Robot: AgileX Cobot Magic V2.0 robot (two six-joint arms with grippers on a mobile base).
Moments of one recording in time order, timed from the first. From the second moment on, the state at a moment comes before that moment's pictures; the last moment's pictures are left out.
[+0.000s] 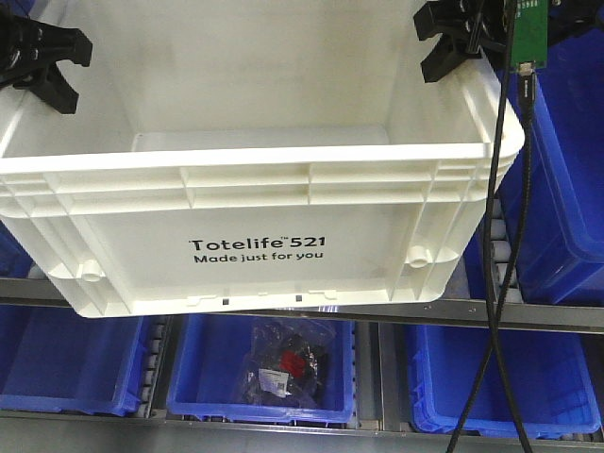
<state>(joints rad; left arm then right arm) -0.16 1.51 -1.65 -0.08 1.34 -0.12 0.25 1.64 -1.78 0.23 1.24 -0.07</state>
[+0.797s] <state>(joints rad) -0.16 1.51 -1.65 -0.08 1.34 -0.12 0.25 1.64 -1.78 0.23 1.24 -0.07</state>
